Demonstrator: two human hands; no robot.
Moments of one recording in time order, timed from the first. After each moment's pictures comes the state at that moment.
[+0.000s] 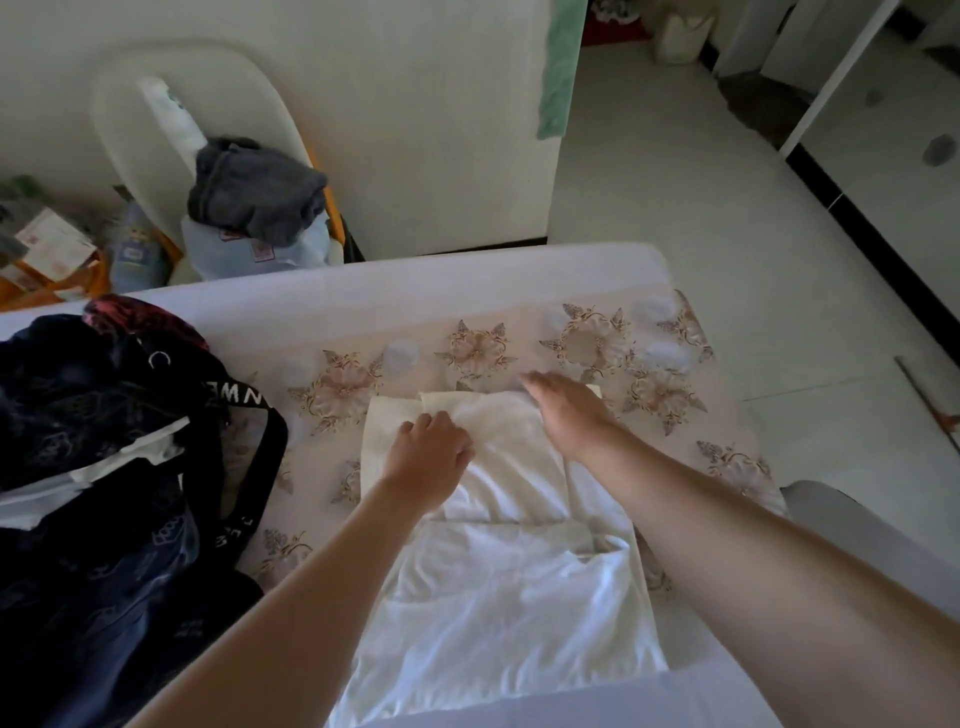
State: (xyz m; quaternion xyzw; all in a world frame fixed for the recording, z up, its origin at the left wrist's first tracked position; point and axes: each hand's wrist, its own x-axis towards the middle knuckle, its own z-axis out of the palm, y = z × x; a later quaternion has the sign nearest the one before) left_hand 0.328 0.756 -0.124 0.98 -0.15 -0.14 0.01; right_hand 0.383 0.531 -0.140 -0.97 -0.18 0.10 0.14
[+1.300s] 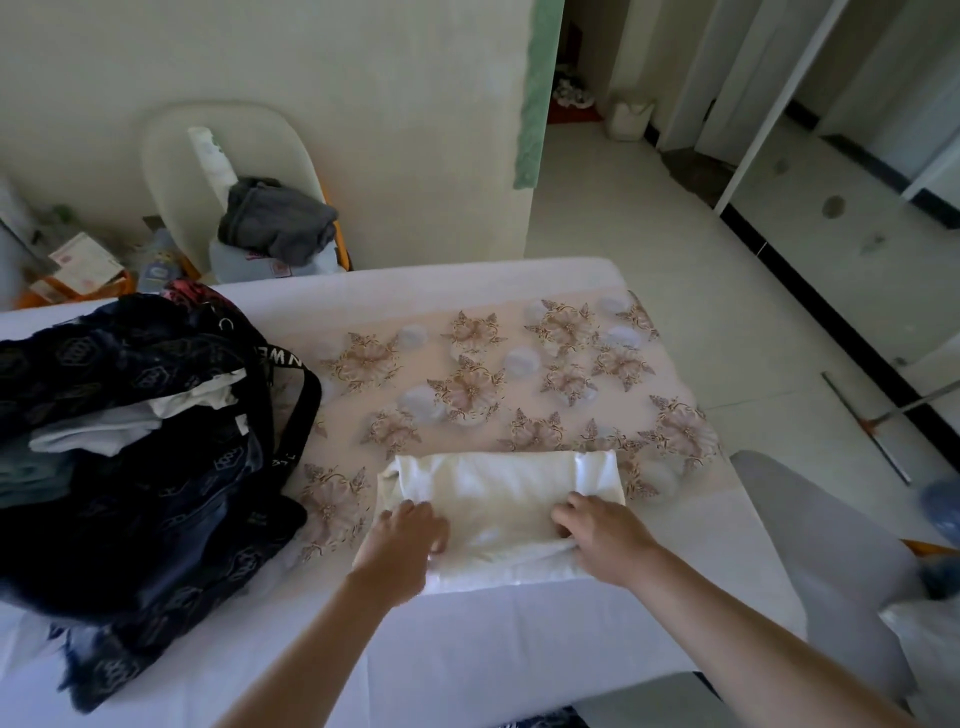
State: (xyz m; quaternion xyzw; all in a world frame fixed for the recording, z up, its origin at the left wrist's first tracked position) left_hand 0.119 0.815 -0.099 0.96 -0.20 -0.18 0.08; right_hand 0.120 0.520 -0.089 -0.96 -0.19 0.22 0.04
